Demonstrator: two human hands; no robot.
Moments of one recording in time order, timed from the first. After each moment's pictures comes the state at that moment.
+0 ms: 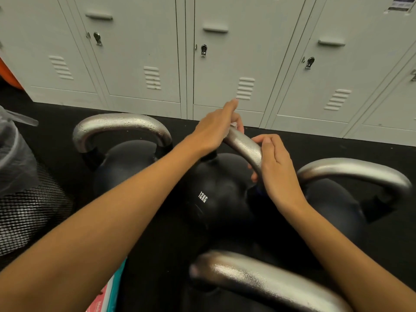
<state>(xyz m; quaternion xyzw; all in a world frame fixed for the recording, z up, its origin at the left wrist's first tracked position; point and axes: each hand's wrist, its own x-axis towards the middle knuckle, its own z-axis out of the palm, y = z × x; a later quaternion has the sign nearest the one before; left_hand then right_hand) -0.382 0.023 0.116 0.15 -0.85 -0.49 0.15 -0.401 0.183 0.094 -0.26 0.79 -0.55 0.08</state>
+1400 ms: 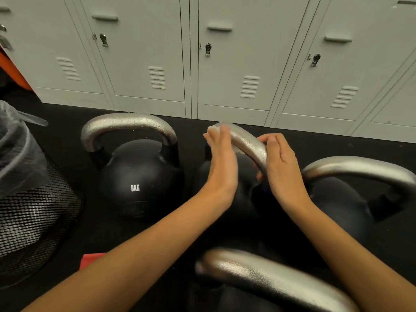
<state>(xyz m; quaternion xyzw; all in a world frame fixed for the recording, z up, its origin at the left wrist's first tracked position) -0.348 0.091 0.080 0.25 -0.52 -0.78 0.25 -0.402 0.185 0.091 -0.27 0.78 -0.56 0.08</state>
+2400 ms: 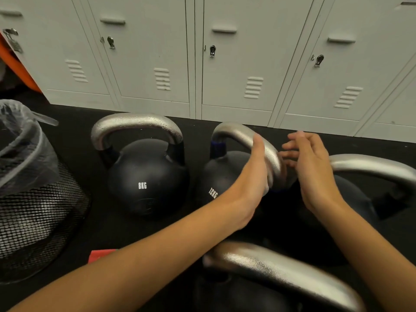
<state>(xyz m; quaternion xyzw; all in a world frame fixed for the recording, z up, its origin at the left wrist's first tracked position) -0.316 0.135 0.124 0.28 -0.52 -0.81 0.05 -0.419 0.204 0.096 -0.16 0.72 -0.67 0.08</state>
